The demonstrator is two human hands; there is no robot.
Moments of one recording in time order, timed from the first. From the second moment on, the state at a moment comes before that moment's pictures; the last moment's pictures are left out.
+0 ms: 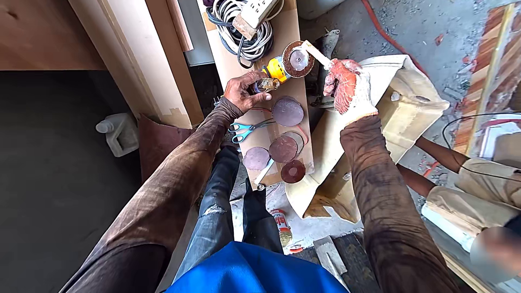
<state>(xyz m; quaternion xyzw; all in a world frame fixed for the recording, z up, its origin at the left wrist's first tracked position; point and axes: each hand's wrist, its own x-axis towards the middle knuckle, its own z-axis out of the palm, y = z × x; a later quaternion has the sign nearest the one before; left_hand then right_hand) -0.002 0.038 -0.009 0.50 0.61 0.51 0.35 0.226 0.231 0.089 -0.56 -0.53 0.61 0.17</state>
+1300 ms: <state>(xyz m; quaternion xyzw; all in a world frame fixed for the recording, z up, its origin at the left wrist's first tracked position) -0.001 0.038 -0.007 0.49 0.61 0.51 0.36 0.196 0.234 0.087 -0.65 -0.48 0.58 0.05</state>
